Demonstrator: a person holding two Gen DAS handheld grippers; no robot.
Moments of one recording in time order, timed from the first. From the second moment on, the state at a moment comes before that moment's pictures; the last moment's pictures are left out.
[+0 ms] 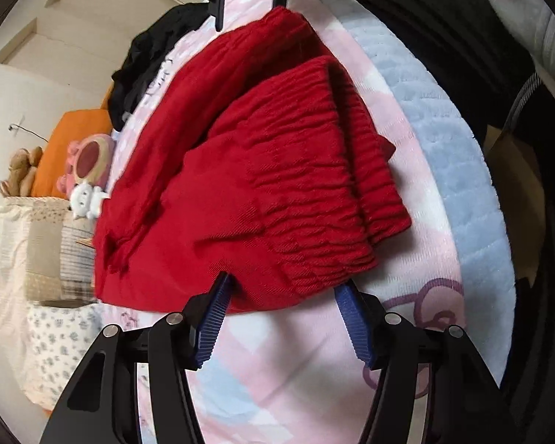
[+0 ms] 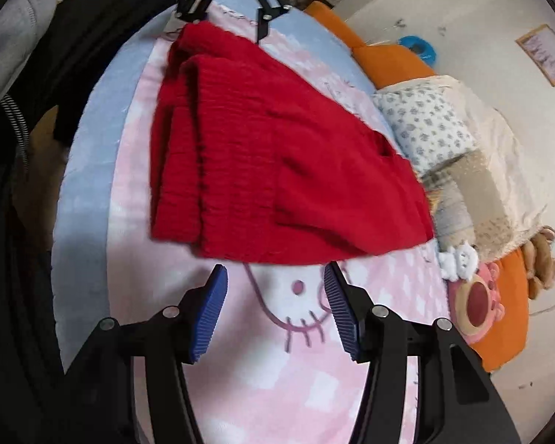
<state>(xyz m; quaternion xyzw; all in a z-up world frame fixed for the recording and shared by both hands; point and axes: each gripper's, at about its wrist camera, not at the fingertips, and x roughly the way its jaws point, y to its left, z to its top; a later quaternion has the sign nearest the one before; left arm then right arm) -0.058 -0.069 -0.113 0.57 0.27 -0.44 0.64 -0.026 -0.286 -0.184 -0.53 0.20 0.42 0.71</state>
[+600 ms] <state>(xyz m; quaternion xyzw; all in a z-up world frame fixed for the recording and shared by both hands) -0.050 -0.072 -0.119 0.57 0.24 -0.49 0.61 -0.039 -0.270 -0.212 -0.65 0.05 0.46 0.60</state>
